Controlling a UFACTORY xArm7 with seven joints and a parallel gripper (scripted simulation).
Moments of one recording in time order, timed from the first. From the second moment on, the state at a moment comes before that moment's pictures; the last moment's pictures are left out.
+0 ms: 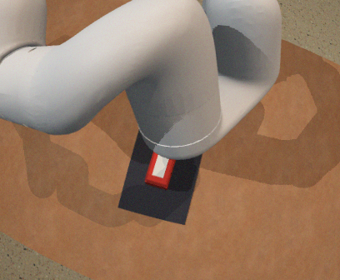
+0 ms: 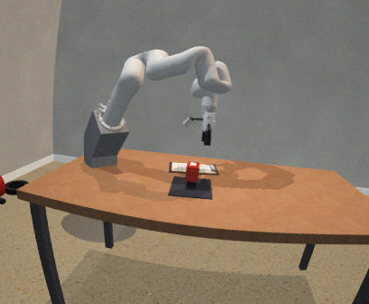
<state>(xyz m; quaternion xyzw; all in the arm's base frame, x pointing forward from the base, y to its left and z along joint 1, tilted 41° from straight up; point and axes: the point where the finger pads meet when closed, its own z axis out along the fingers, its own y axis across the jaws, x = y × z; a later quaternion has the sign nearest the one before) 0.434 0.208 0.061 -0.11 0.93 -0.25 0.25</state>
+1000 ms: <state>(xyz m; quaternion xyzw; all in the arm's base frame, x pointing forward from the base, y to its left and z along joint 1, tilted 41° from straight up) 0.425 0.216 0.074 -0.27 0.89 -0.29 0.21</state>
